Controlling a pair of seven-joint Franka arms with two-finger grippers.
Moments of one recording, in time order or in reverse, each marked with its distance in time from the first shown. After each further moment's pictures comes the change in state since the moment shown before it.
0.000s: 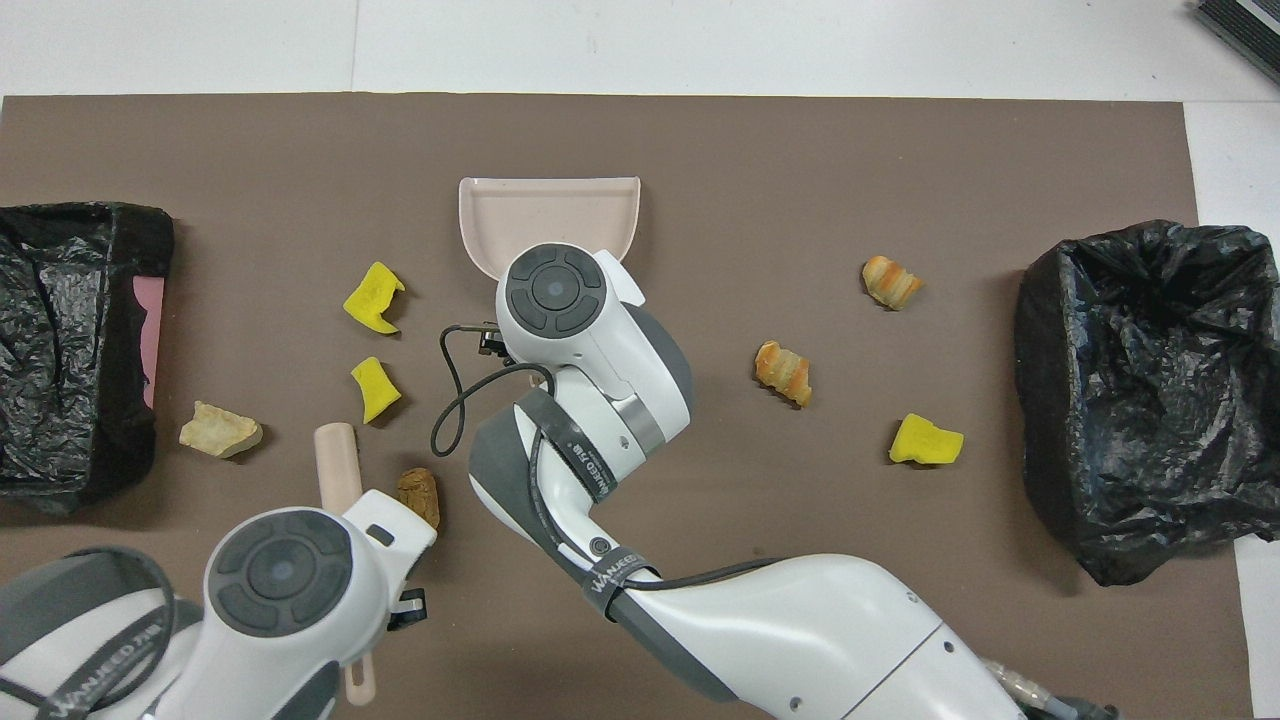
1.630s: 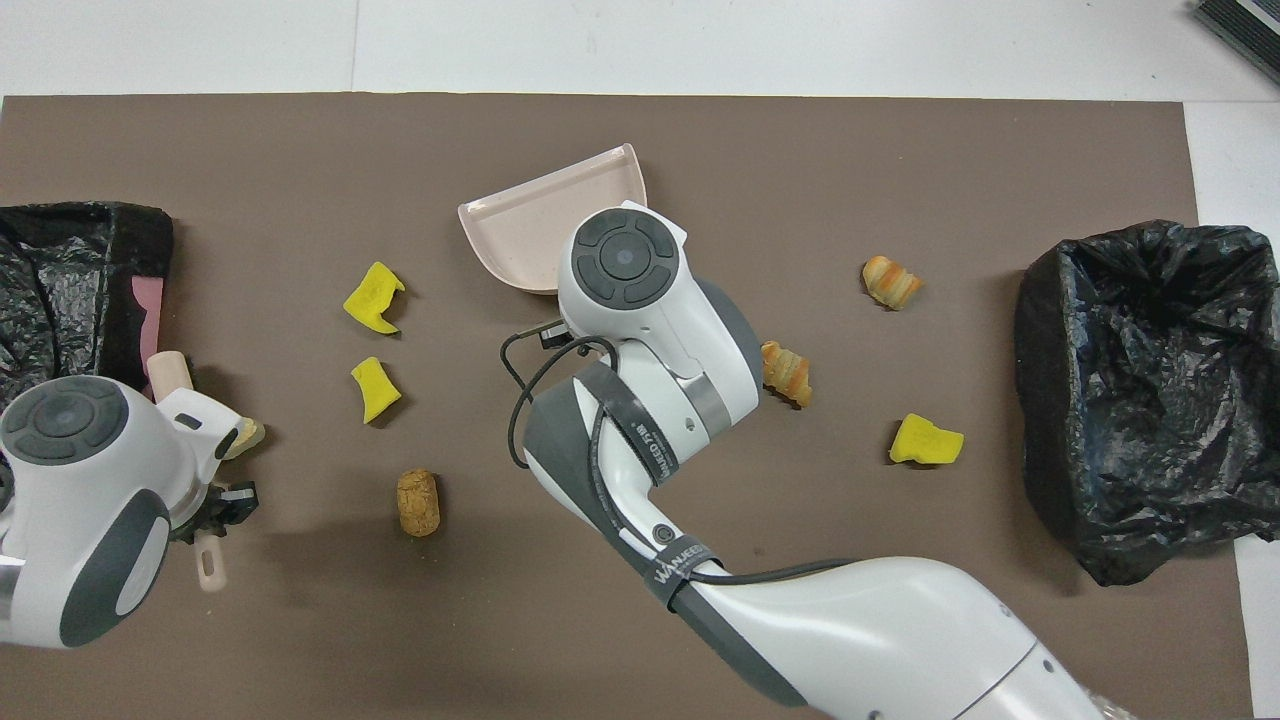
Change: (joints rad) left arm 0.112 0.201 -0.036 -0.013 -0.066 0.286 0.352; right arm -0.158 -0.194 -0.005 -0.118 0.003 -0.181 -0.977
